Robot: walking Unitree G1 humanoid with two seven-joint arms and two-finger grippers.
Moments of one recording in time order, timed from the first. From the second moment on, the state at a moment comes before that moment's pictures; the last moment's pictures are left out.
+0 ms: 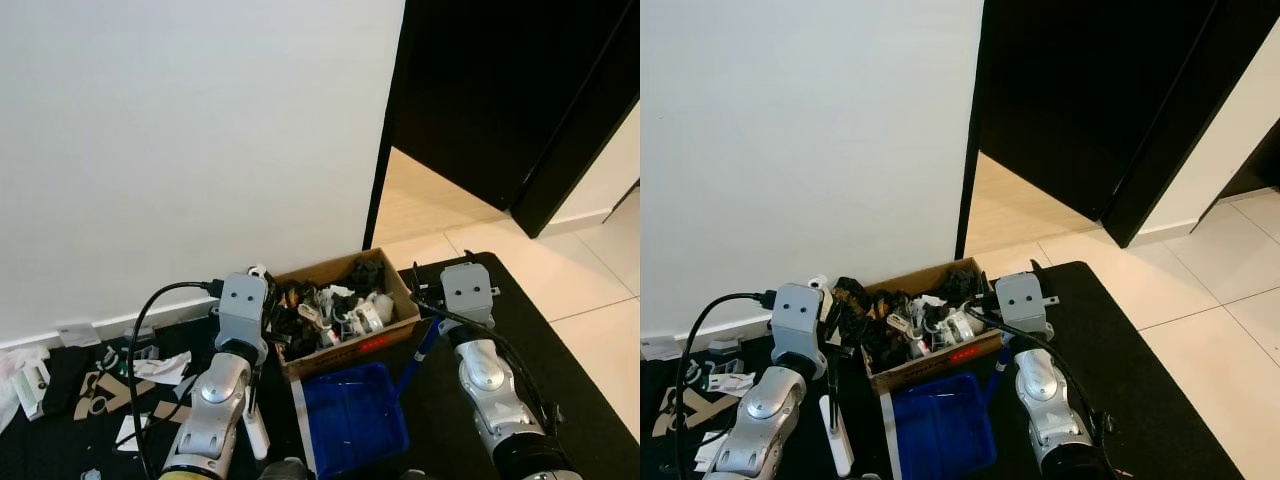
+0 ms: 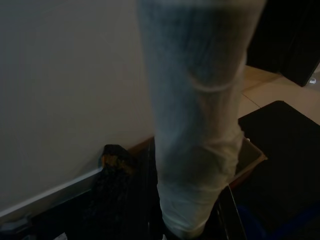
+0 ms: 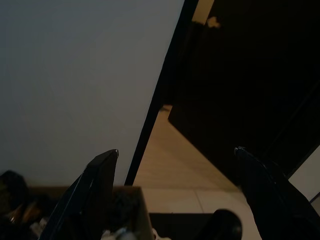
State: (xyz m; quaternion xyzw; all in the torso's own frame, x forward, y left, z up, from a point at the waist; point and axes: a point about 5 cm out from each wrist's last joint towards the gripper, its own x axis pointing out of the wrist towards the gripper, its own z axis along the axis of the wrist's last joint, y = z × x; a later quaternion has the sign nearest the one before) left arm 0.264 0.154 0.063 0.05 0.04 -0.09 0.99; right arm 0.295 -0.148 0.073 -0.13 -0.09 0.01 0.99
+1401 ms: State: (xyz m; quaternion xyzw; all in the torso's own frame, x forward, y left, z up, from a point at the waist) left arm 0.270 0.150 0.060 0.06 0.04 -0.11 0.99; right arm 0.293 -0.169 0.047 -0.08 0.01 -0.04 1.00
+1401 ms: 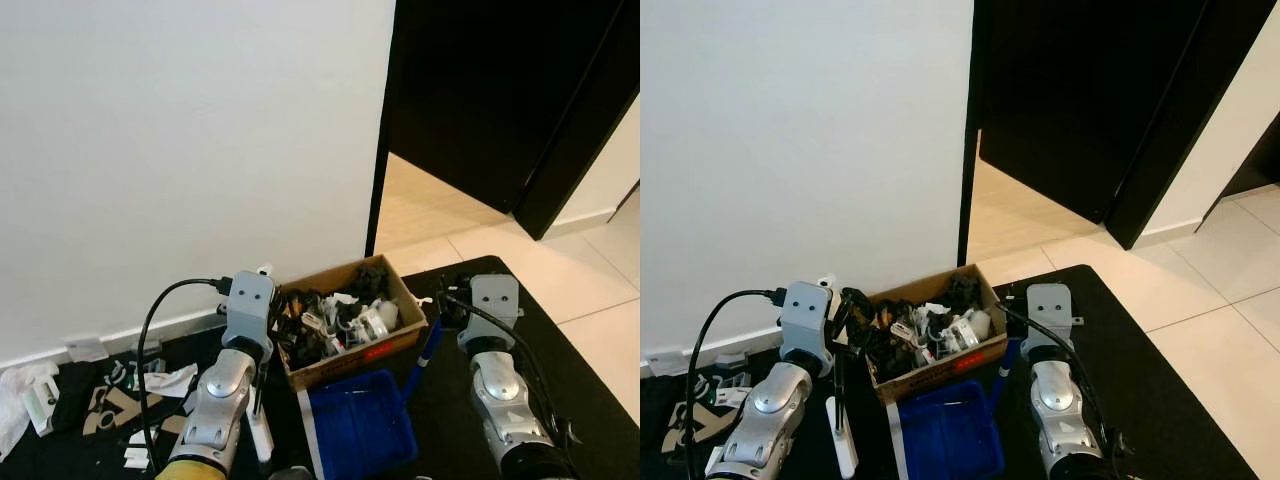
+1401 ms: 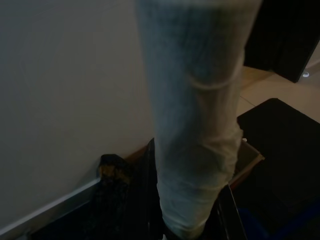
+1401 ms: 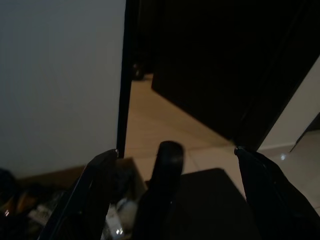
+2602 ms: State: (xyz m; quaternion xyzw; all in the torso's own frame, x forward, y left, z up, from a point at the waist) left arm 0.255 0.160 0.061 0.07 0.04 -0.10 0.99; right arm 0.320 -0.171 0.035 -0.09 0.13 -0.10 0.98
